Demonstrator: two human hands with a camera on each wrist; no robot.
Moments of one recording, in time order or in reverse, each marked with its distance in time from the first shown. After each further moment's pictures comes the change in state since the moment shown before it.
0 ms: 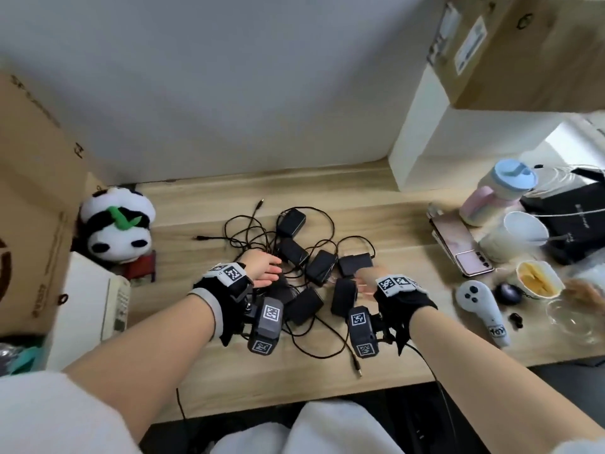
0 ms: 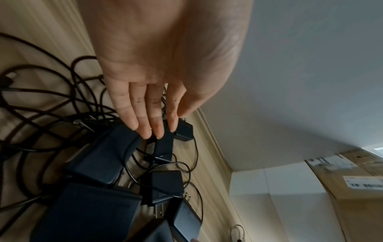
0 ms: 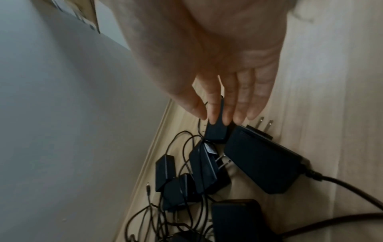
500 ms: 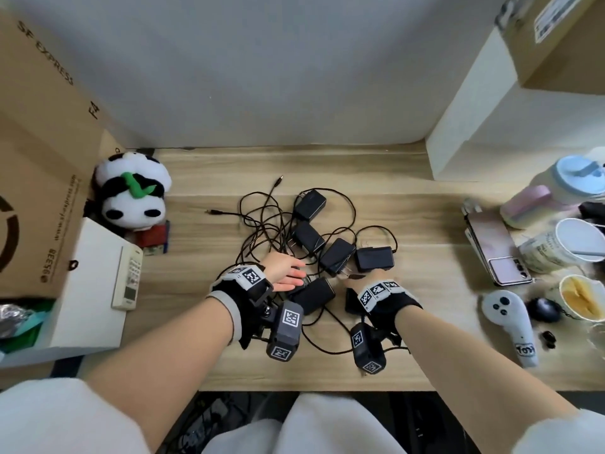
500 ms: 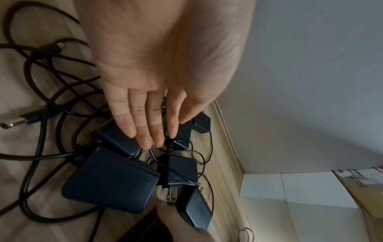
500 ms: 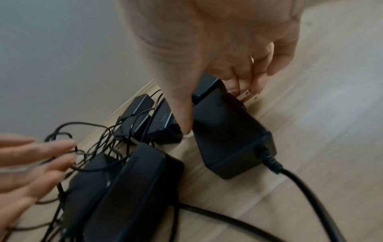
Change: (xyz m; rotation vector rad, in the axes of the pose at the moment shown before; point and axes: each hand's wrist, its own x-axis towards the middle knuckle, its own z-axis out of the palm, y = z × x) left_hand 0.015 -0.021 0.021 -0.113 -0.087 -0.117; right_hand 0.019 0.017 0.033 -0.700 0.038 -0.085
